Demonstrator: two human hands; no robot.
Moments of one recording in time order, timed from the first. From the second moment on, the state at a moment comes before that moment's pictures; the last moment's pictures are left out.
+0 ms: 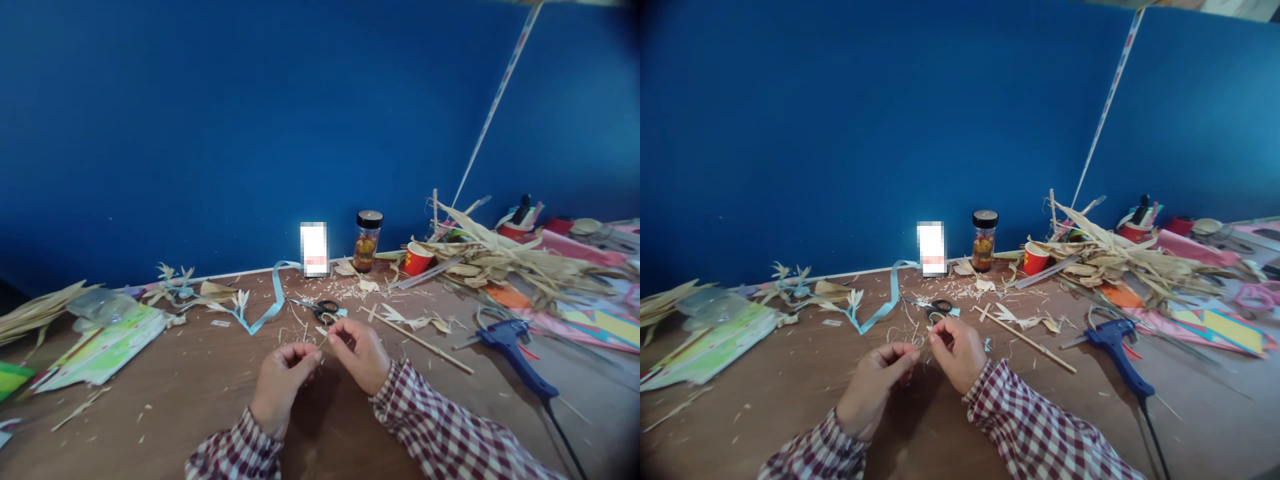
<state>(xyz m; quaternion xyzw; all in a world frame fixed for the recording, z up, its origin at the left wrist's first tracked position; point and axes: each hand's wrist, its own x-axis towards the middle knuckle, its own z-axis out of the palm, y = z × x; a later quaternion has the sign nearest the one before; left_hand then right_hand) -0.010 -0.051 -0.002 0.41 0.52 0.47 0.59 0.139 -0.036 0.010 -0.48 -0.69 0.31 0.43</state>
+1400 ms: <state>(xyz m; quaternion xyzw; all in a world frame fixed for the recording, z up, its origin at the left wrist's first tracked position) -0.012 -0.059 0.005 0.73 0.52 0.42 0.15 0.132 -0.042 0.003 -0.45 -0.70 0.37 0.40</state>
